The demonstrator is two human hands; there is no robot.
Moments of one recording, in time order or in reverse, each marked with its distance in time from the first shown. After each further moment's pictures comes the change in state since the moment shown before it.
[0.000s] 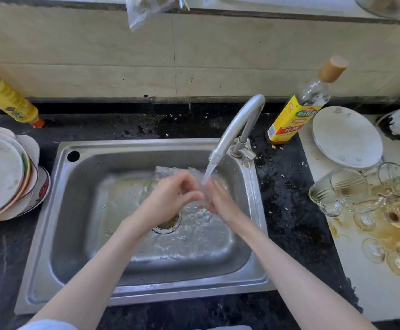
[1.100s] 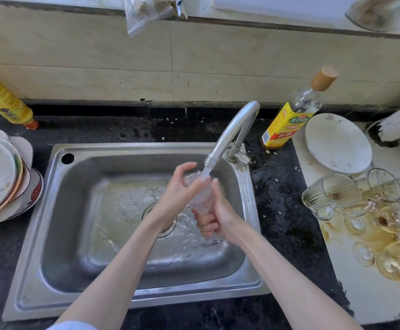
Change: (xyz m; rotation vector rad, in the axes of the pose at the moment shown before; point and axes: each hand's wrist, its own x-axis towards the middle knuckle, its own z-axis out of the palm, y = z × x) left_hand 0.018 0.000 0.033 -0.531 0.127 -0.390; right_hand -0.013 -0.004 -0.001 0.347 -0.171 0.321
